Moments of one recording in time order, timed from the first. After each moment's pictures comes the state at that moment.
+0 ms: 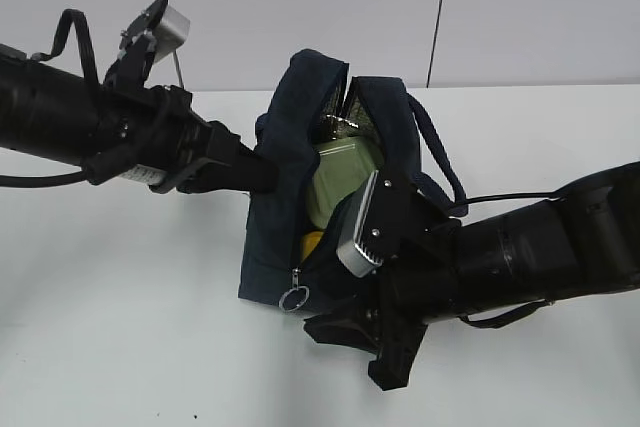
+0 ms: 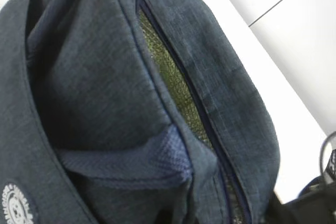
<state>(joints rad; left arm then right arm) -0.34 1.64 -0.95 -1.31 0.75 1.18 0.45 1.76 -0.73 1.79 0.63 -2.42</state>
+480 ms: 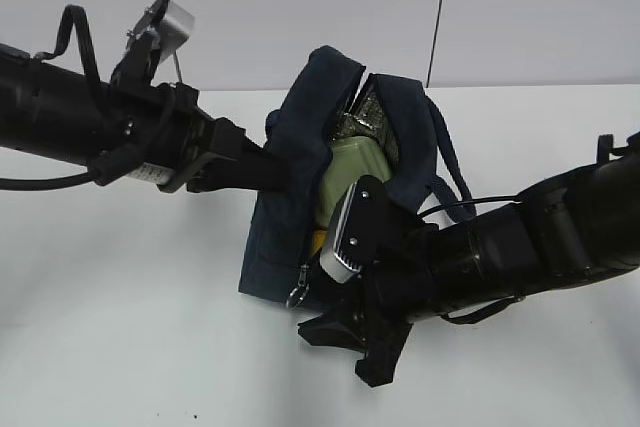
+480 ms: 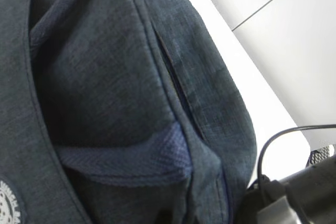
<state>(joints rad) -0.35 1.64 -0.95 -1.36 0.79 1.20 0.45 1.86 -0.79 1.79 0.60 -2.45</state>
